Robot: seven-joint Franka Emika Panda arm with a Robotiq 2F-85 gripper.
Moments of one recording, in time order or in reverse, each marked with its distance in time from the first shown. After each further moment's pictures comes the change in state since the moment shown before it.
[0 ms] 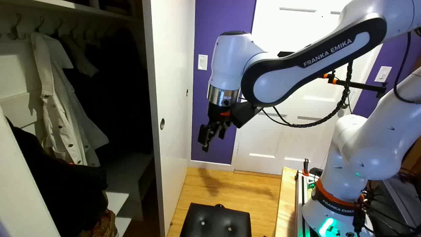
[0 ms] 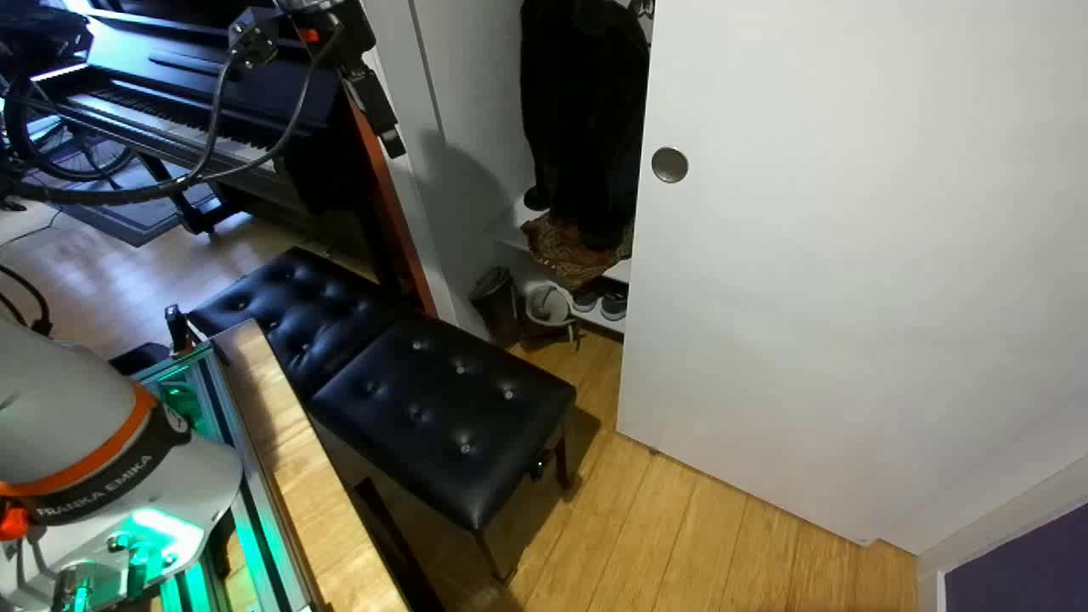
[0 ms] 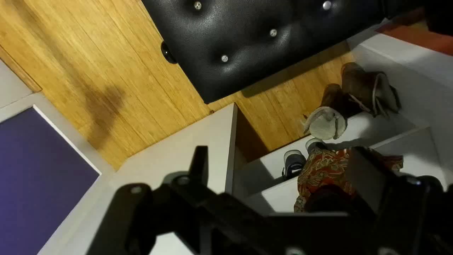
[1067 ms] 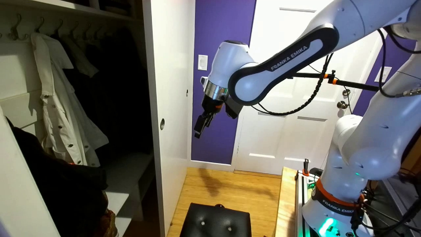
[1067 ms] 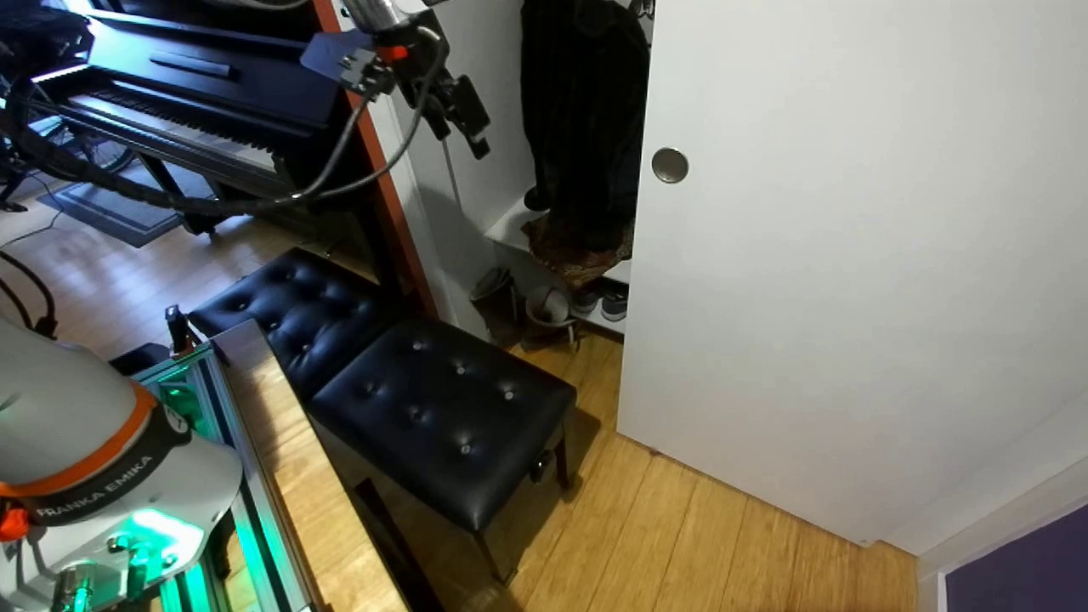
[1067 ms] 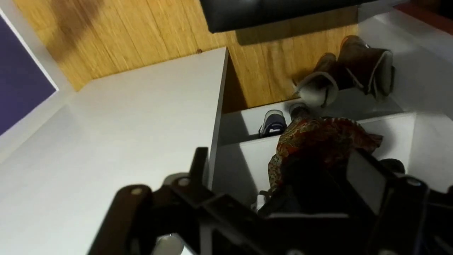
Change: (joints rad) arm -0.006 0.144 -0.211 0.011 -0.060 0.310 -0.436
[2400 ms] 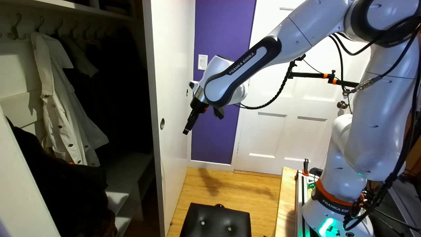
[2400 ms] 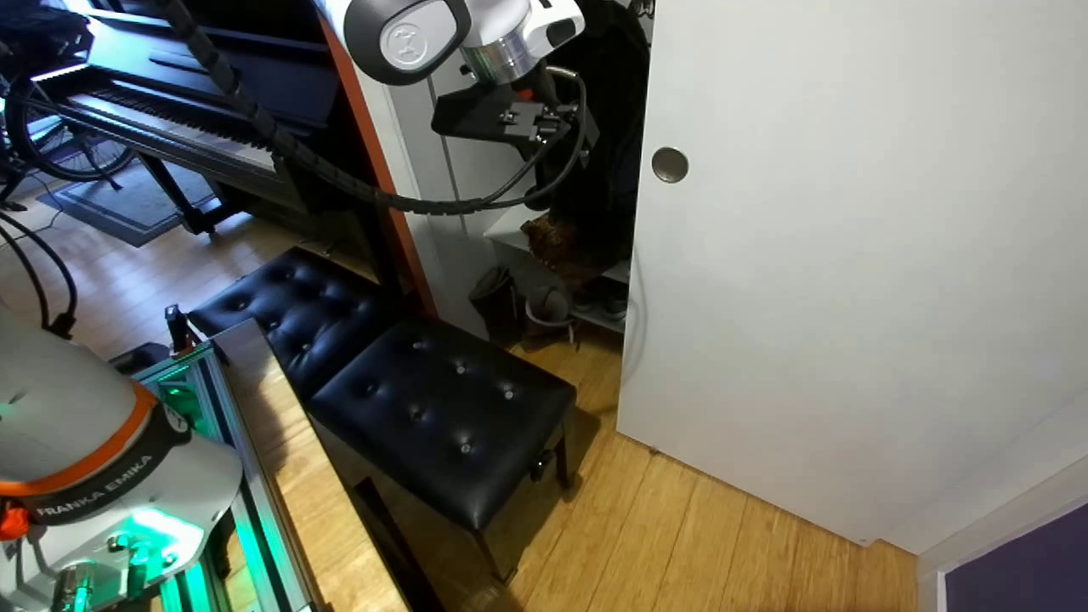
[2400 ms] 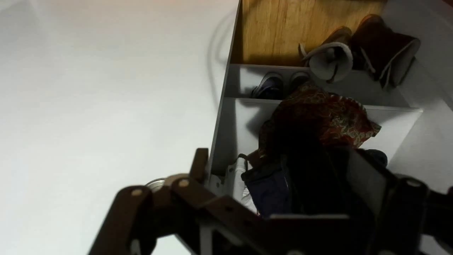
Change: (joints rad) arm 0.104 0.307 -0.214 0.161 0.263 0.275 -0.615
